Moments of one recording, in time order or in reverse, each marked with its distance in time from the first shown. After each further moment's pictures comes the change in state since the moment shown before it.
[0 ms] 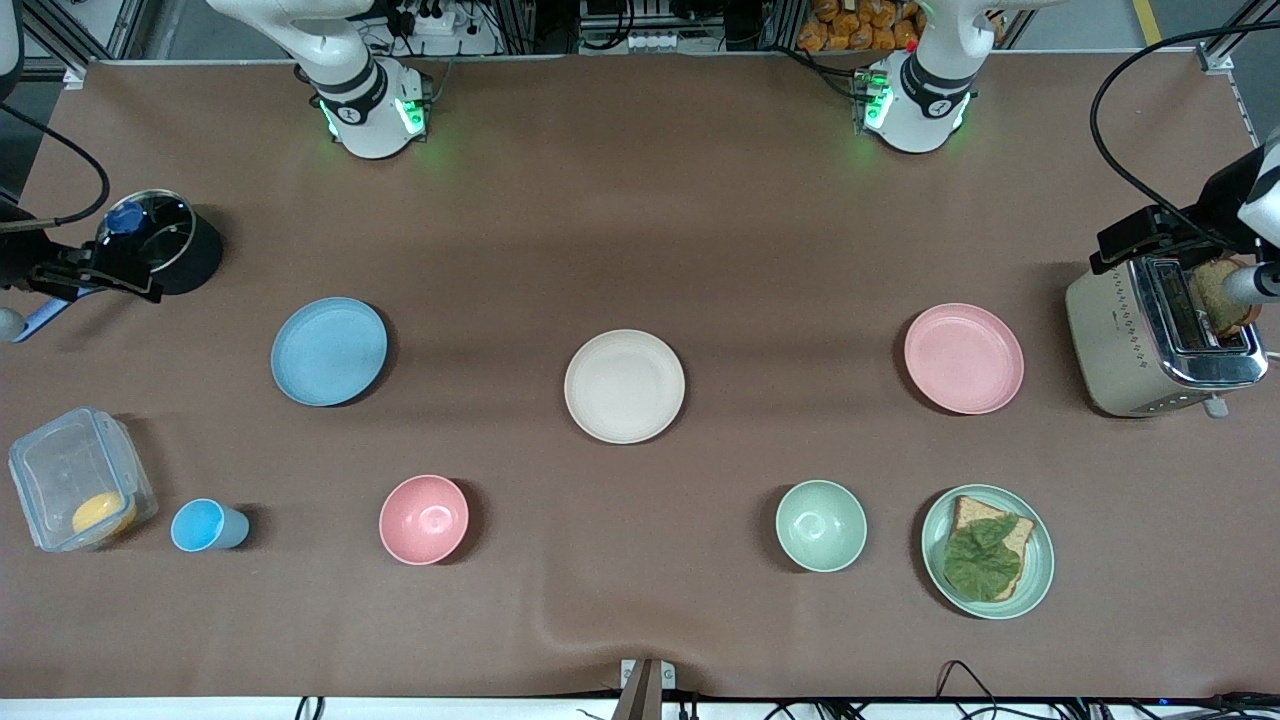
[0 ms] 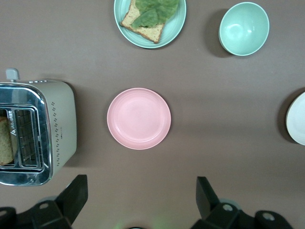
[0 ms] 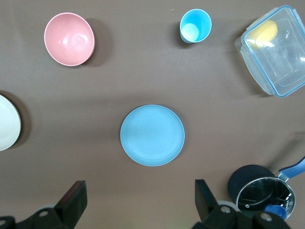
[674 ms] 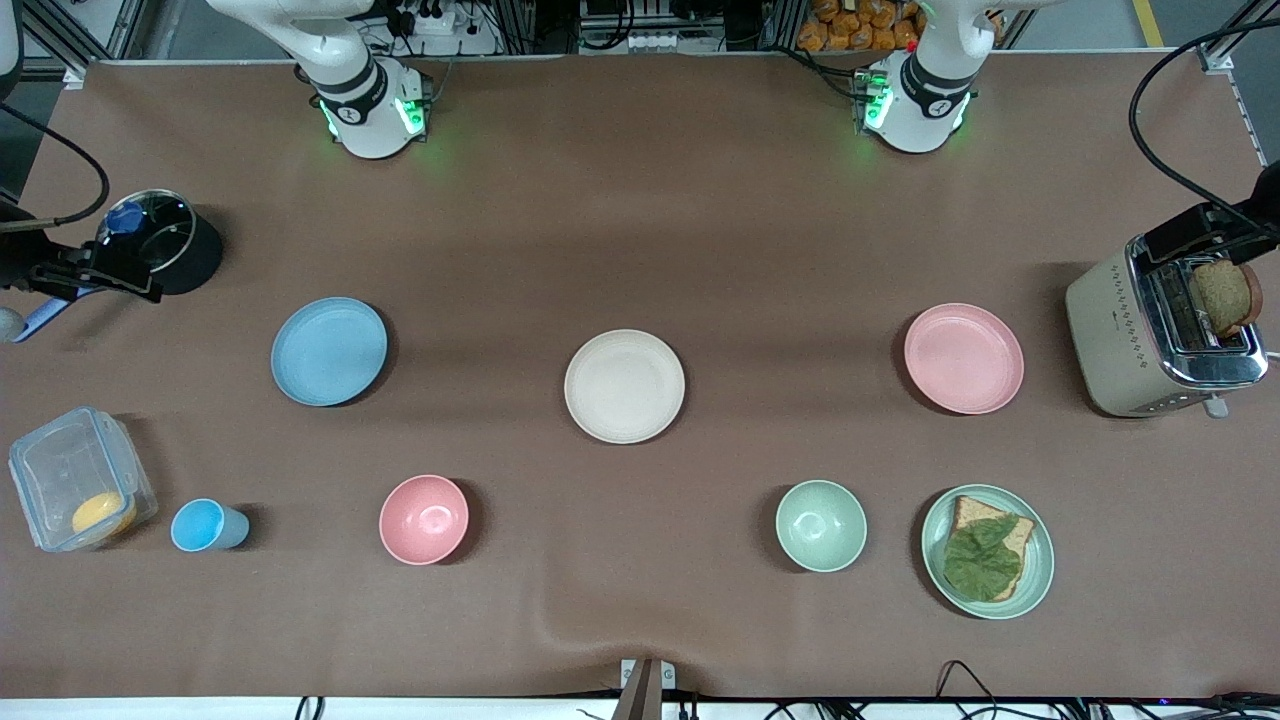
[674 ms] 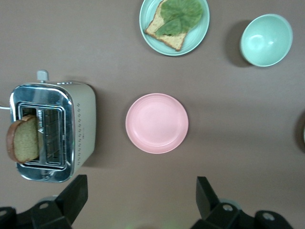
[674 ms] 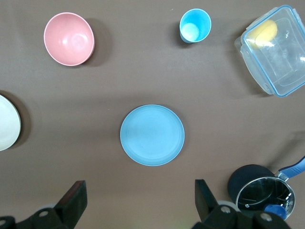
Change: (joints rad) left arm -0.002 0.010 0.023 0.027 0.073 -0.008 -0.001; right arm 0.000 0.000 -0.001 0.000 0.000 -0.001 0.000
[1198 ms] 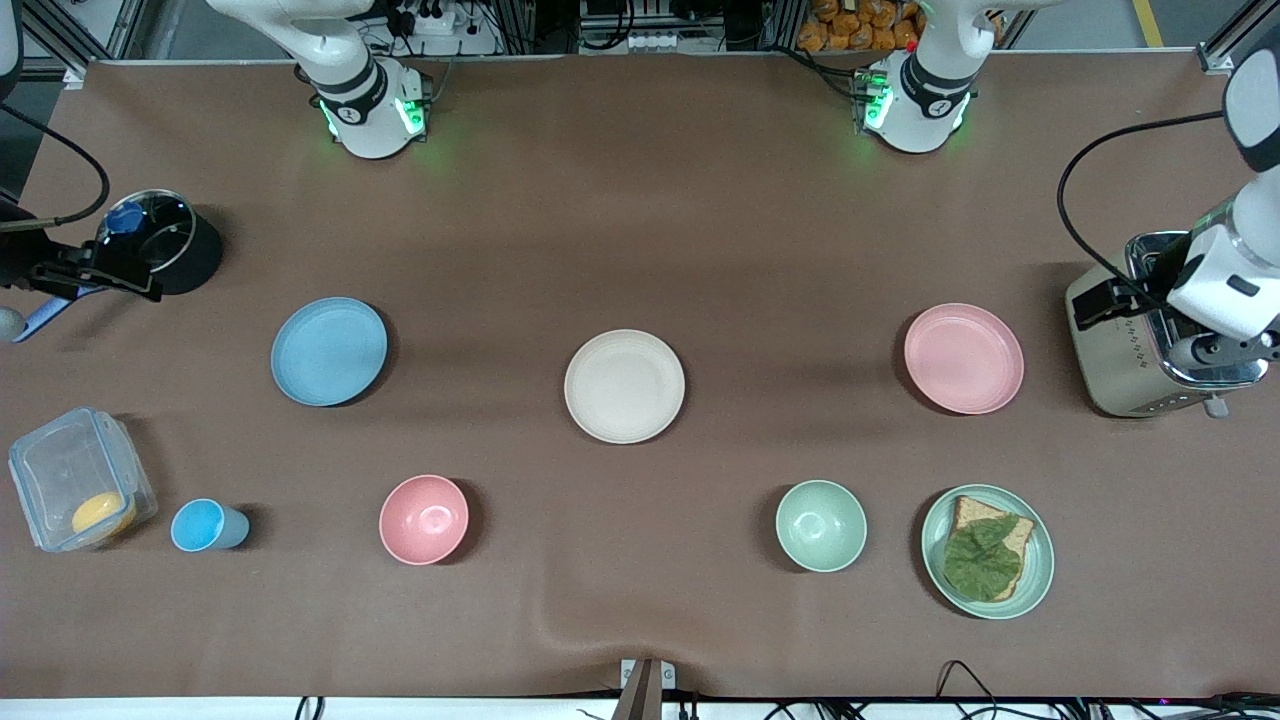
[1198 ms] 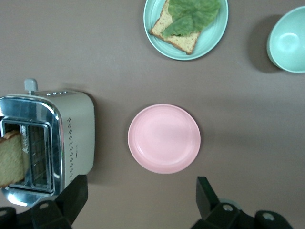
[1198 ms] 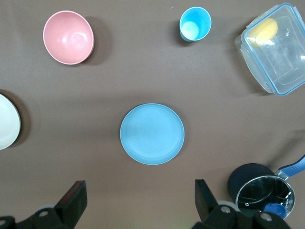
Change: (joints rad) left arm 0.000 0.030 -0.027 -0.209 0.055 0.251 -0.065; right arm 0.000 0.000 -0.001 0.000 0.000 -0.009 0.000
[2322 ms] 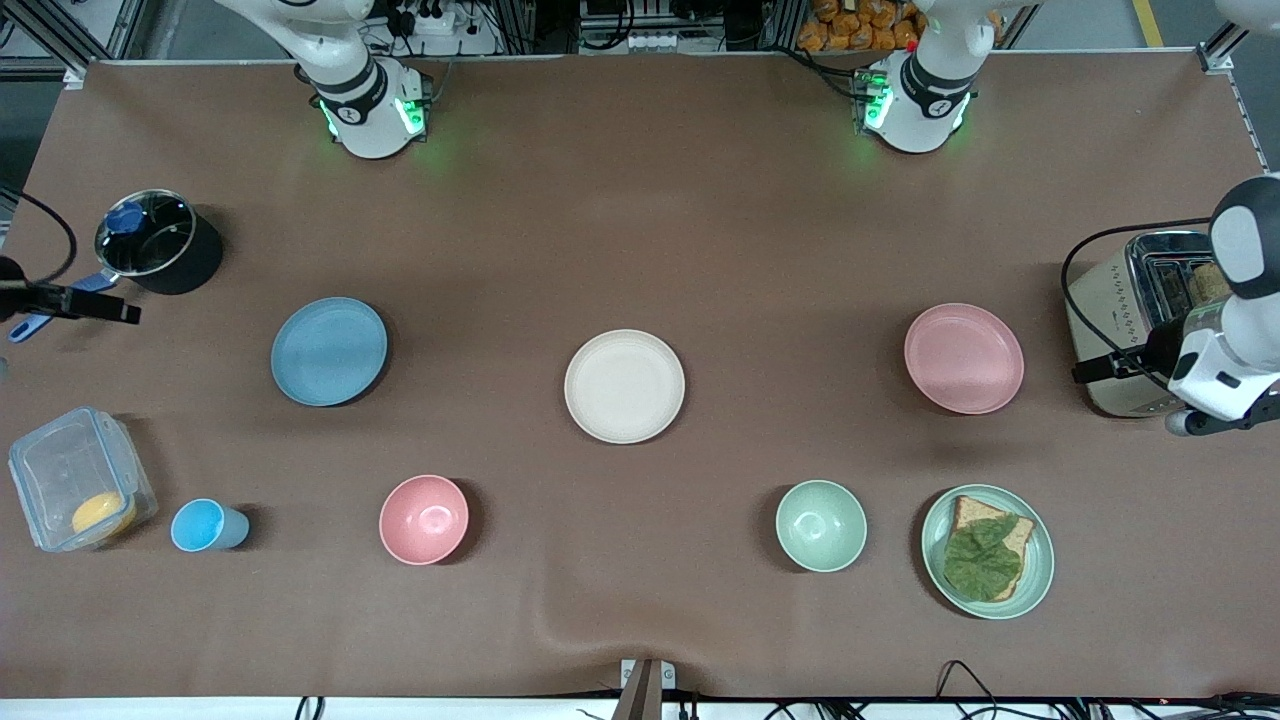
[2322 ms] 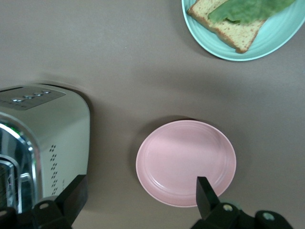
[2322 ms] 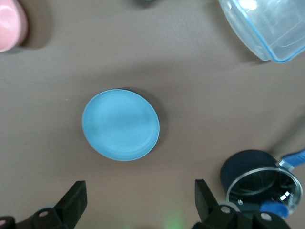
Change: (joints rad) left arm 0.153 0.212 0.004 -0.069 -0.071 0.183 0.070; right arm -0.188 0.107 -0.015 -0.159 0.035 0.109 -0.117
